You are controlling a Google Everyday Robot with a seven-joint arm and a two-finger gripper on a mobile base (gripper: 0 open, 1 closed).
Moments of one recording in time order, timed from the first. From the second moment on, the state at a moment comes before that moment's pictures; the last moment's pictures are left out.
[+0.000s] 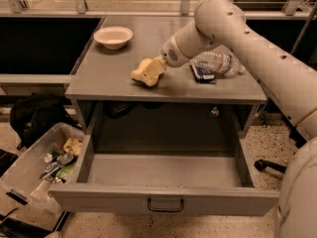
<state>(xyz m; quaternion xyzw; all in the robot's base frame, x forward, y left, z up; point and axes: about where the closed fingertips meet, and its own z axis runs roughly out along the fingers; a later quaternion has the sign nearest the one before) 0.717 -0.003 0.850 -0.44 0.81 0.20 0.32</state>
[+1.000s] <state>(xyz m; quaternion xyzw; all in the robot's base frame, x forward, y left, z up) 0.718 -0.001 0.849 -0.44 0.81 0.21 0.32</state>
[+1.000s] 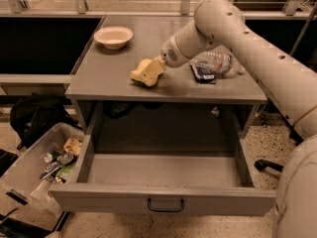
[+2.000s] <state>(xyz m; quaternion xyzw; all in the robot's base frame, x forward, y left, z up) 0.718 -0.001 0.849 -0.44 0.81 0.21 0.32</state>
